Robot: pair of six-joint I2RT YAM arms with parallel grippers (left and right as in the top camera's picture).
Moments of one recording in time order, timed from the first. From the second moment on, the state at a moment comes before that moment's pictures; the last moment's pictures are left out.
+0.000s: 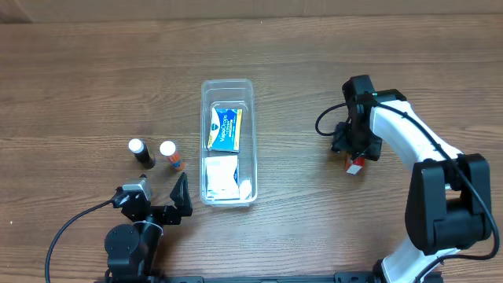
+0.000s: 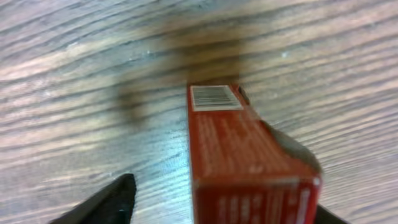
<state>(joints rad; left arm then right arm) 0.00 0.02 0.11 -0.34 0.13 -0.31 0.15 1.85 1.23 -0.97 0.08 0.43</state>
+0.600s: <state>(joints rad) 0.00 0.02 0.11 -0.34 0.13 -0.31 0.18 1.74 1.40 -1.07 0.08 0.46</state>
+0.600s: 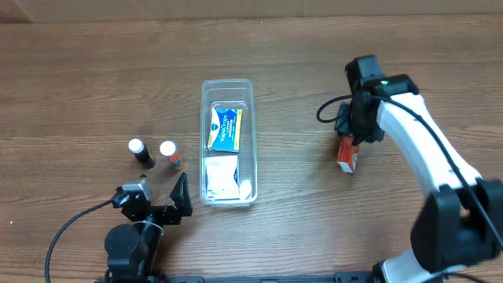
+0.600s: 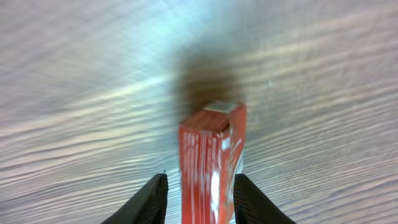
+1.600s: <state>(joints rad) 0.00 0.02 0.11 -0.34 0.13 -0.31 0.21 1.84 1.25 -0.90 -0.05 0.46</state>
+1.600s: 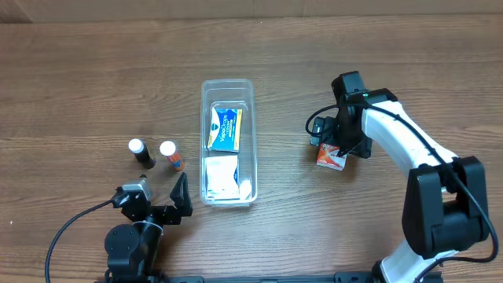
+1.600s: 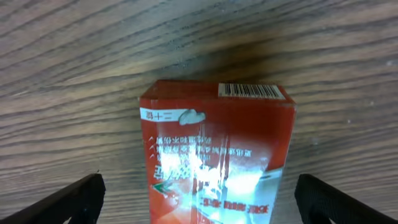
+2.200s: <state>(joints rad) 0.00 0.02 0.11 -0.34 0.13 -0.31 0.21 1.87 1.20 -0.83 -0.04 0.53</state>
